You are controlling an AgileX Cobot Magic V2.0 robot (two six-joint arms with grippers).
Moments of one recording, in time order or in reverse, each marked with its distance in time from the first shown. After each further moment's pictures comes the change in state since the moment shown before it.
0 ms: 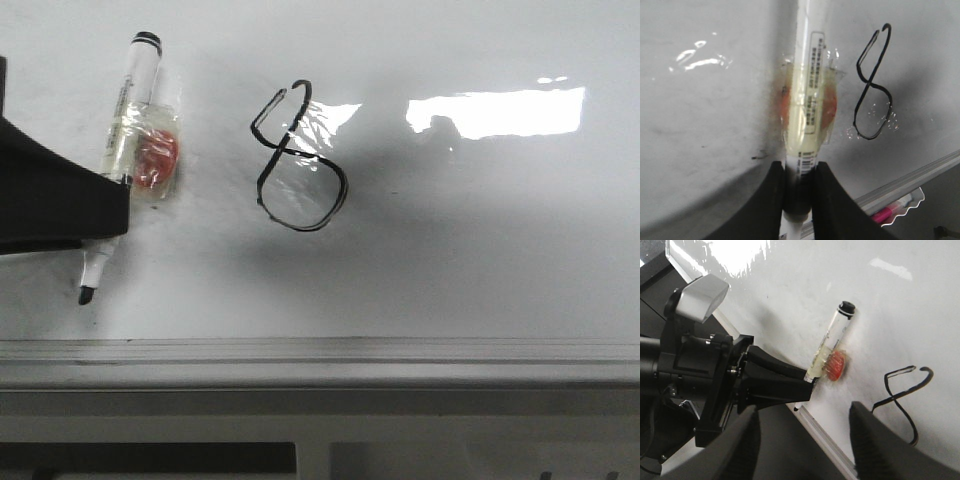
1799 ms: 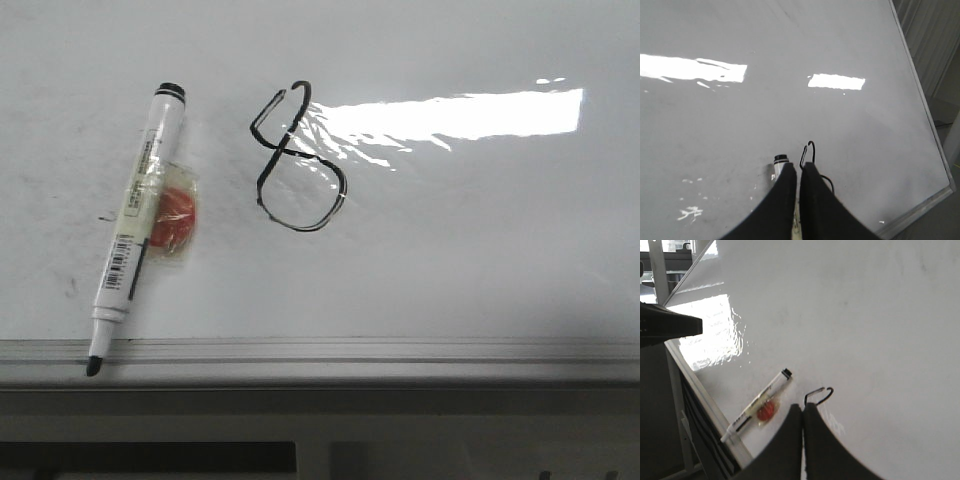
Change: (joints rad) left arm 0.000 -0.595 0.205 0.077 -0.130 0.206; right arm 0.000 -0.665 0.645 -0.375 -0.506 -0.008
